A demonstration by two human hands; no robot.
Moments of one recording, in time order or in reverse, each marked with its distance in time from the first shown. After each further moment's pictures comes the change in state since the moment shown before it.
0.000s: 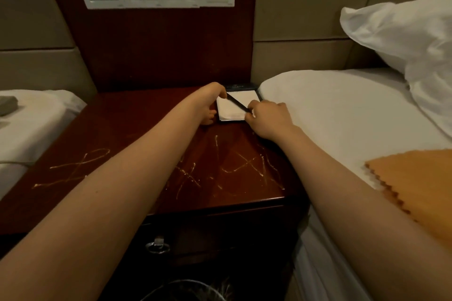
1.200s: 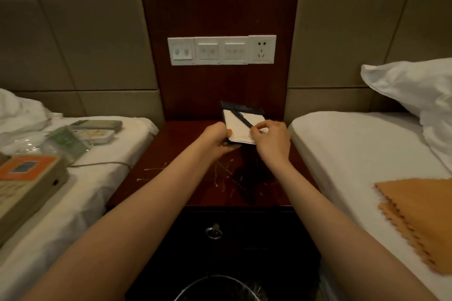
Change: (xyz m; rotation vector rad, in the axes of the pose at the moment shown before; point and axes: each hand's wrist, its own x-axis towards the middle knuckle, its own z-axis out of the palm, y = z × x) left_hand -0.116 -0.017 -0.082 -0.324 0.088 0.121; right_hand -0.062 -0.101 -0.061 0.814 0.289 0.220
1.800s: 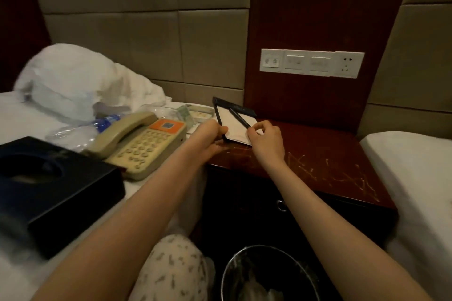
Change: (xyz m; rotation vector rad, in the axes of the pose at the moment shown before) left_hand -0.150 0.003 -0.172 -0.212 0.213 0.065; right_hand -0.139 -0.130 0.046 0.166 -0.343 -0.131
